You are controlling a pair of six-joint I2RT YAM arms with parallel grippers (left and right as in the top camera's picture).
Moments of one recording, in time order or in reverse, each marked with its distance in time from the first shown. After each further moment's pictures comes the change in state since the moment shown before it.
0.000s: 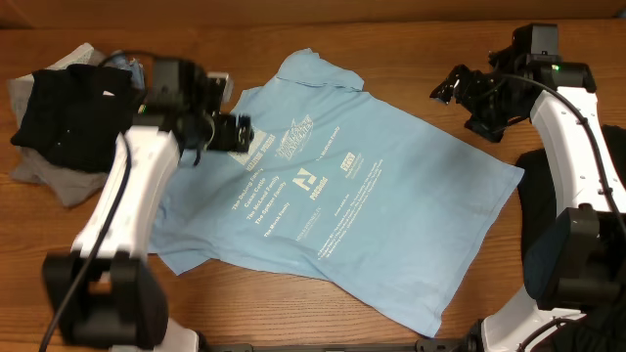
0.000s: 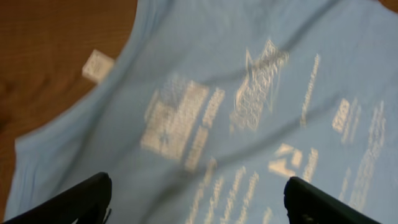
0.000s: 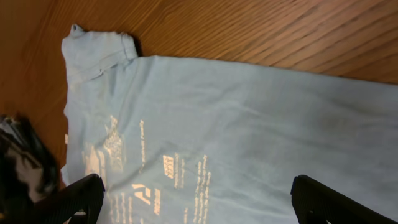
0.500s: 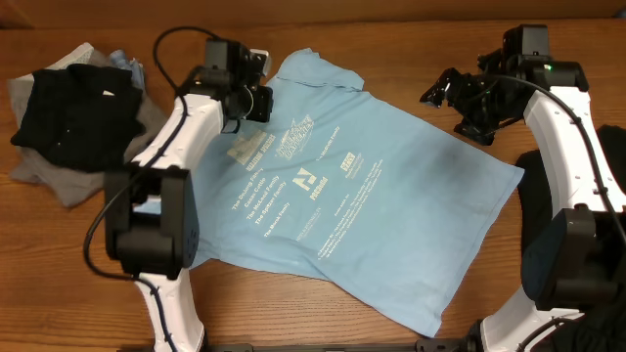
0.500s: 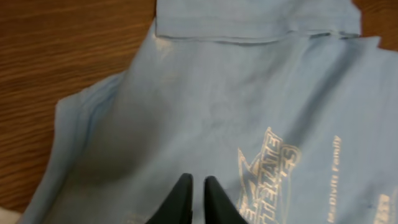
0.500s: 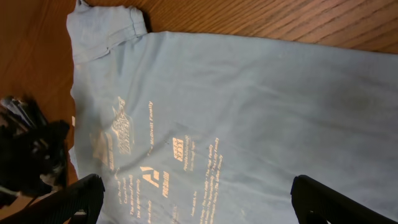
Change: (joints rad) left arm -0.084 0.363 0.144 0.316 0.042 -0.045; right arm 0.029 0.000 0.000 -0.035 -0.032 0.000
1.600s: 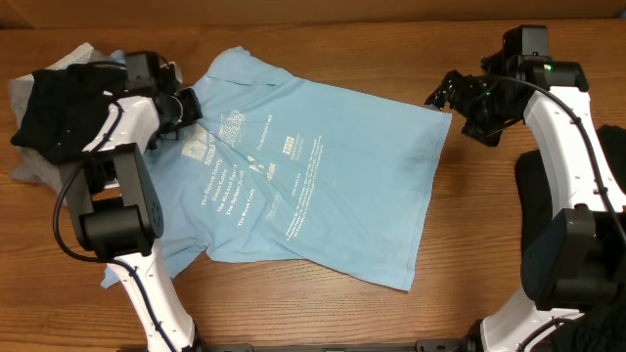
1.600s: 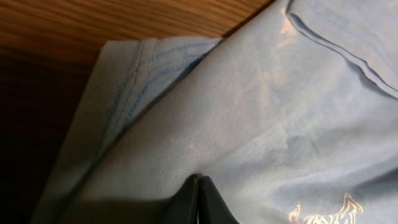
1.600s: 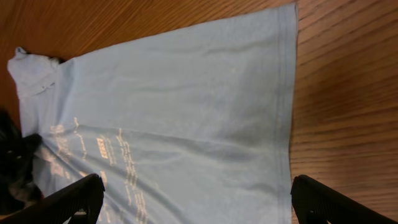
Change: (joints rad) left arm 0.302 0.127 0.056 -0.026 -0.052 -0.185; right arm 0.000 0.000 0.000 -0.007 0.087 -0.016
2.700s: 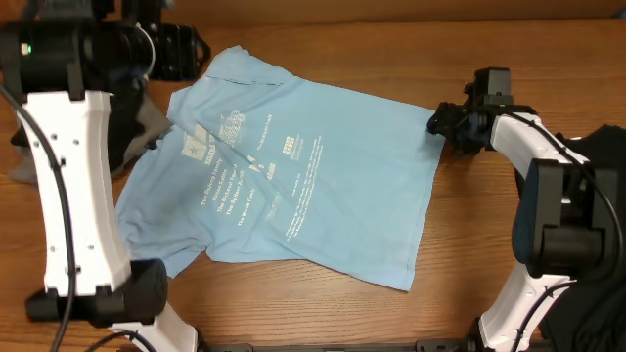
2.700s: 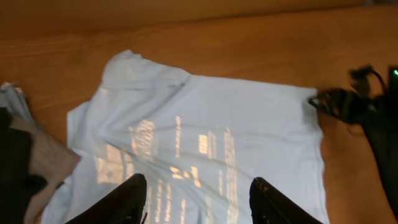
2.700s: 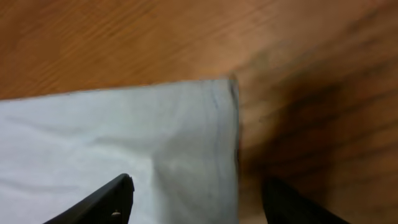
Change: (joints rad) left arm -0.142 -0.413 0.755 -0.980 0.138 0.254; right arm 0.000 0.186 -0.309 0.609 0.174 -0.032
